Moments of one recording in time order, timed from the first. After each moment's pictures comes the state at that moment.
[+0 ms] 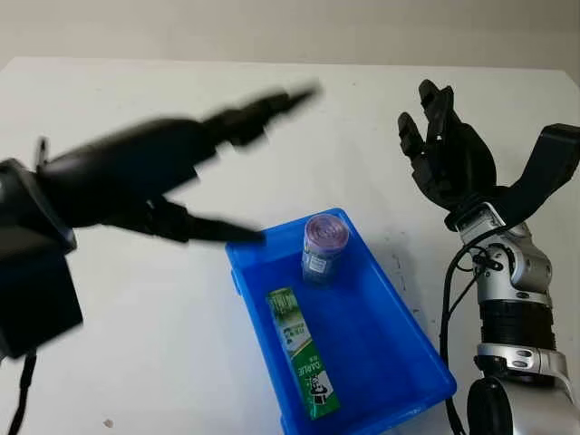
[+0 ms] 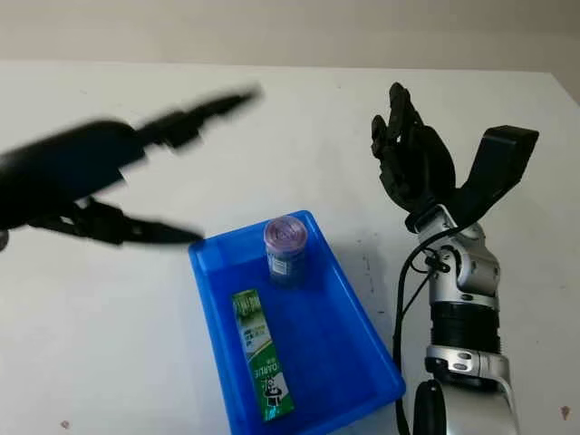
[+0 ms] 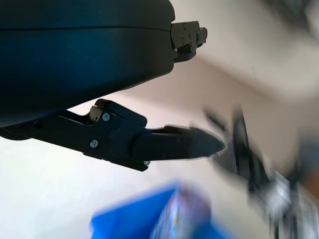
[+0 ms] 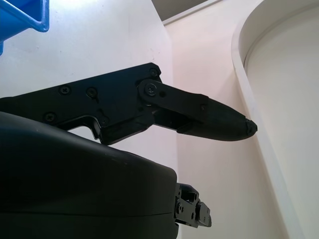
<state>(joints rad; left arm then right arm) -0.34 0.69 0.22 -0.51 -0.03 0.14 -0.49 -0.59 -0.26 -0.27 0.26 0.41 0.34 0.30</state>
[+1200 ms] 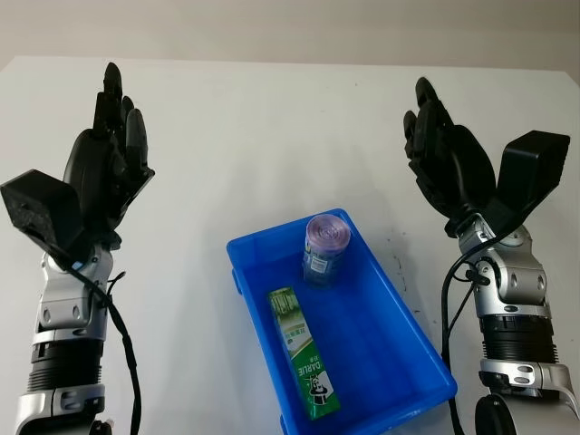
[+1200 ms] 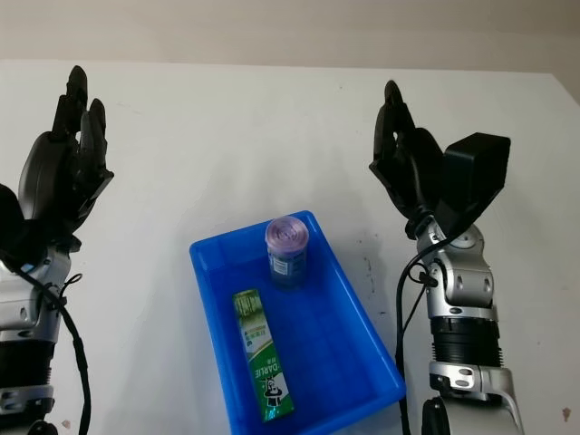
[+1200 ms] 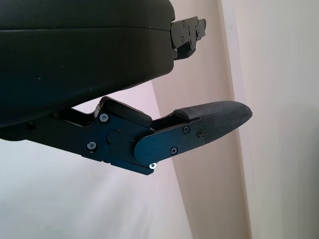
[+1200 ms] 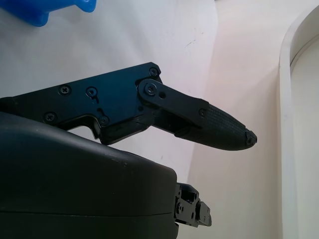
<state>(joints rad) -0.45 0.32 0.24 0.20 -0.16 -0.05 -0.19 -0.53 -0.29 -0.19 0.22 0.21 0.24 0.28</state>
